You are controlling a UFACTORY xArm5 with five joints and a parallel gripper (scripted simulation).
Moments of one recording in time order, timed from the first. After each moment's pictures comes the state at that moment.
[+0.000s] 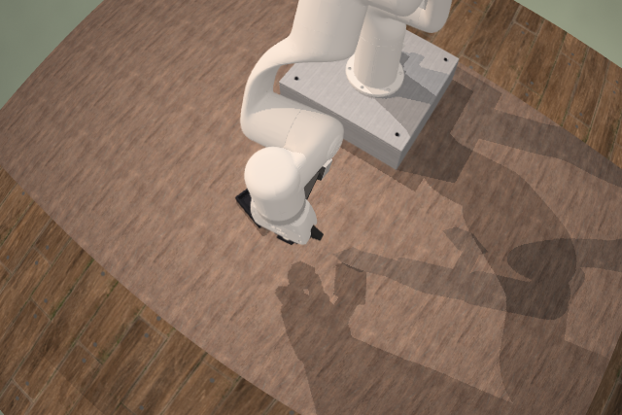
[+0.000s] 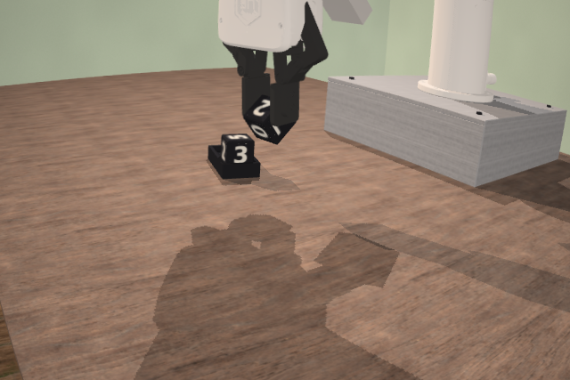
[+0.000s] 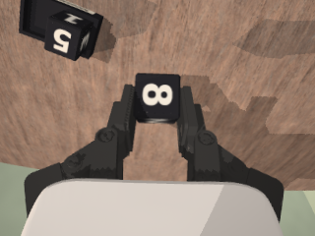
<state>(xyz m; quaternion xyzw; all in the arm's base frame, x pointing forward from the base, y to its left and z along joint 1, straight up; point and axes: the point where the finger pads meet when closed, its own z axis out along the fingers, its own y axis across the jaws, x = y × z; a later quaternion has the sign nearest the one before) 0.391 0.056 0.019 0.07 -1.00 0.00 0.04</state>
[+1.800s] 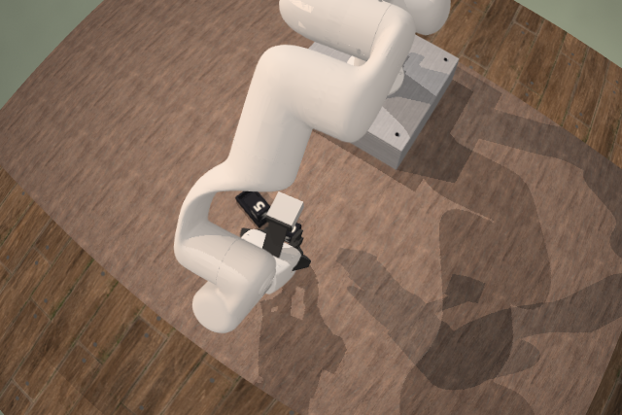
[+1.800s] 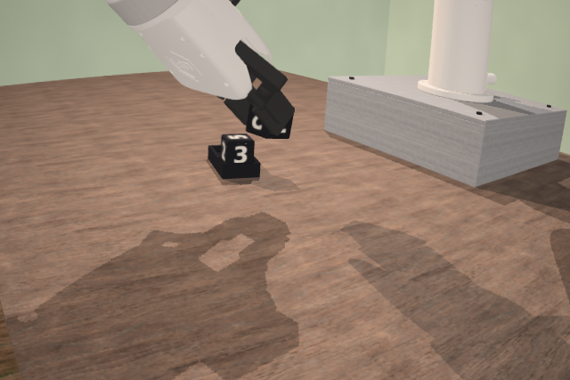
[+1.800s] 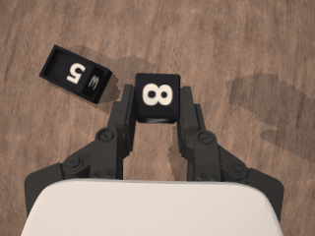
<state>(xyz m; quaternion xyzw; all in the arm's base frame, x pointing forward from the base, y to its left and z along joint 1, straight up) 0.404 0.057 0.013 0.07 -0.92 0.03 0.39</state>
